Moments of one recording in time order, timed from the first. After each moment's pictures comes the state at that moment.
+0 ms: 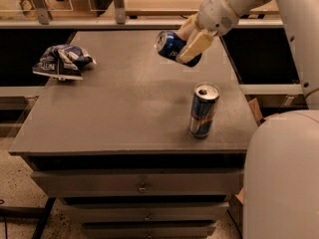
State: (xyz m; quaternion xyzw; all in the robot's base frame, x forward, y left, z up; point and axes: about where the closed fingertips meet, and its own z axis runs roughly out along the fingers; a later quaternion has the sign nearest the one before) arm 0.656 -0.068 0.926 -0.72 0.59 0.23 0.30
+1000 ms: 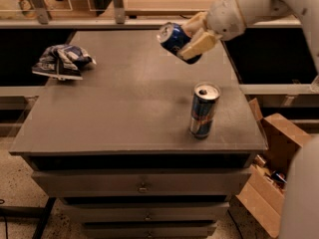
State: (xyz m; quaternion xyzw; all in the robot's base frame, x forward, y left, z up) arm 0.662 -0.074 0.944 -0.67 0.57 0.24 0.41
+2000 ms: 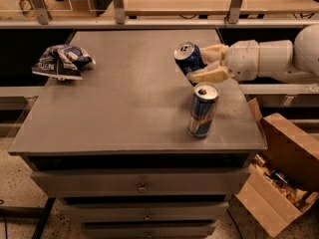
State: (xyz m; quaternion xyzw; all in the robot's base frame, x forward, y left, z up) arm 0.624 -0.110 0.902 -0.56 0.56 0.28 0.55
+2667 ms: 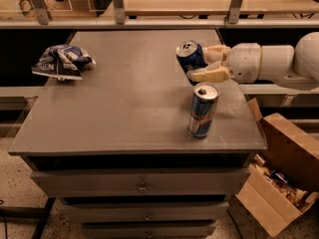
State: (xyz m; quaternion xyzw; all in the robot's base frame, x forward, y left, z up) arm 0.624 -0.113 0.905 -0.53 0.55 0.30 0.57
